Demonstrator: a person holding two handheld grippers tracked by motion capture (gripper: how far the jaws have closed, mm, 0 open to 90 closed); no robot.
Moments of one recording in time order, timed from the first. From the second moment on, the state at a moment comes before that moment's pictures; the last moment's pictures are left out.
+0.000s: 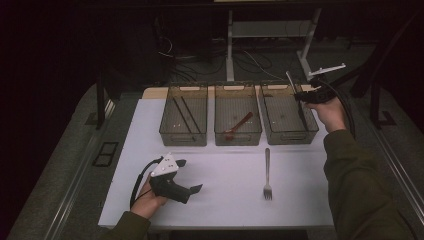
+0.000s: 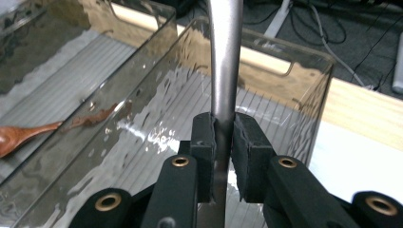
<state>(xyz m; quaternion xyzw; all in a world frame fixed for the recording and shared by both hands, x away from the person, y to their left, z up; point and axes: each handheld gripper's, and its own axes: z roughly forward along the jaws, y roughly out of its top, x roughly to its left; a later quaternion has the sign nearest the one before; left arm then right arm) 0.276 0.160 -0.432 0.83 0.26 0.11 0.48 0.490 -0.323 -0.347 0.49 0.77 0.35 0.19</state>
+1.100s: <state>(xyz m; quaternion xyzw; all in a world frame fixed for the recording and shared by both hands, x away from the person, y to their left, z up) 0.274 0.156 -0.432 0.83 0.25 0.10 0.49 0.502 -0.304 -0.372 0.49 0.80 0.31 0.15</state>
